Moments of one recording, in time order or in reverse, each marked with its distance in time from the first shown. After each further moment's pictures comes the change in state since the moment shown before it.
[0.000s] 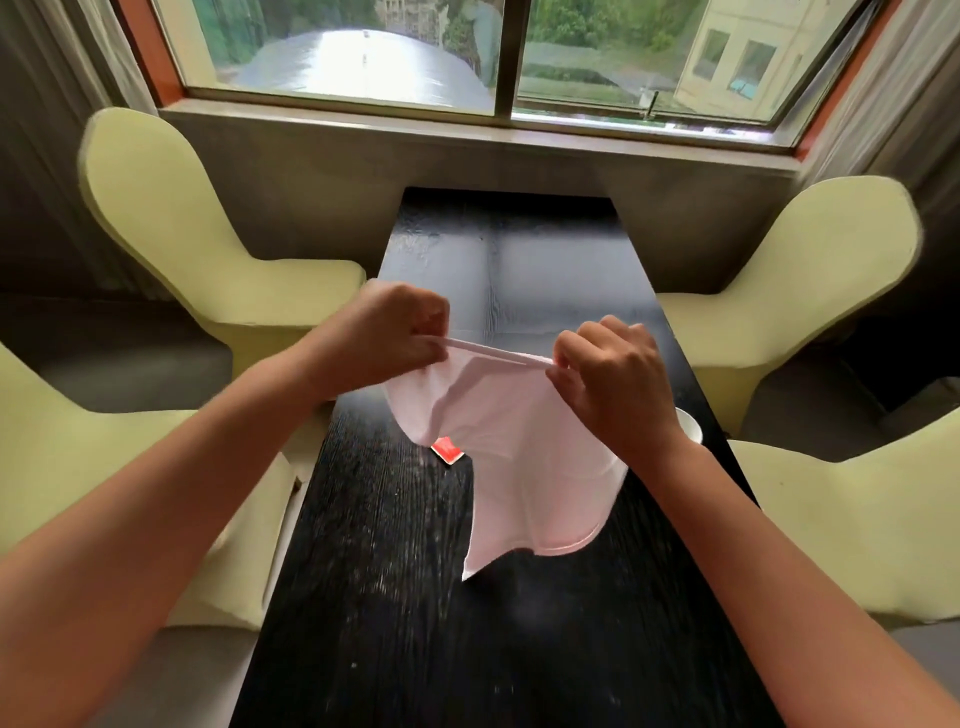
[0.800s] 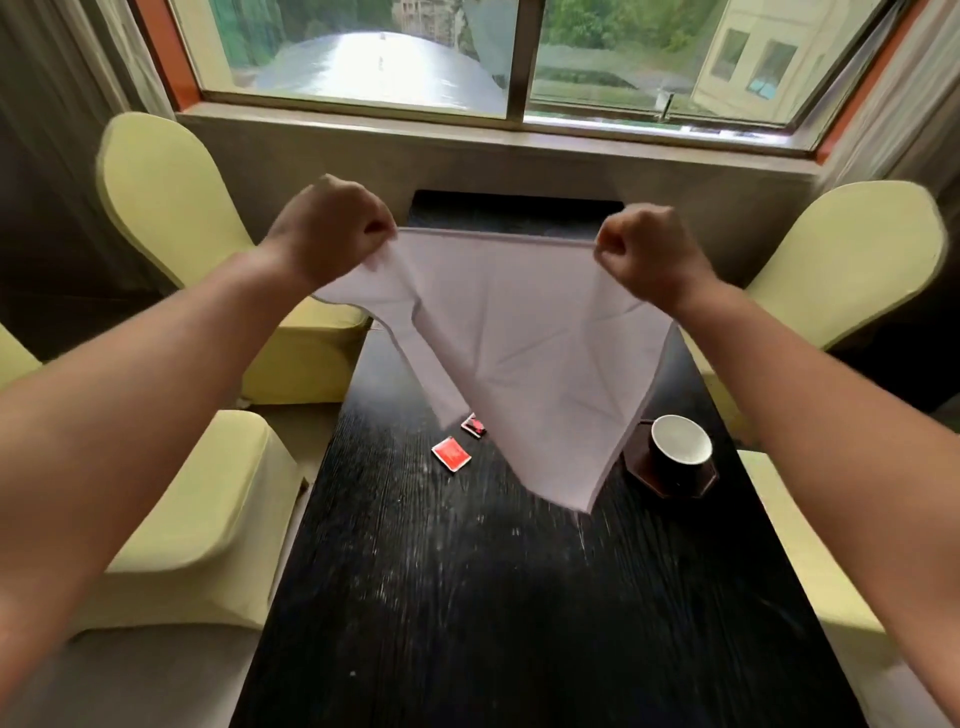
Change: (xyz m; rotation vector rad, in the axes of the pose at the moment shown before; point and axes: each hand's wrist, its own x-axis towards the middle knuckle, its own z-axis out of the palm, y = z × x) left_hand 0.065 -0.056 -0.047 0.429 0.231 0.026; right_hand 0.115 0.089 0.010 0.076 -0.117 0.083
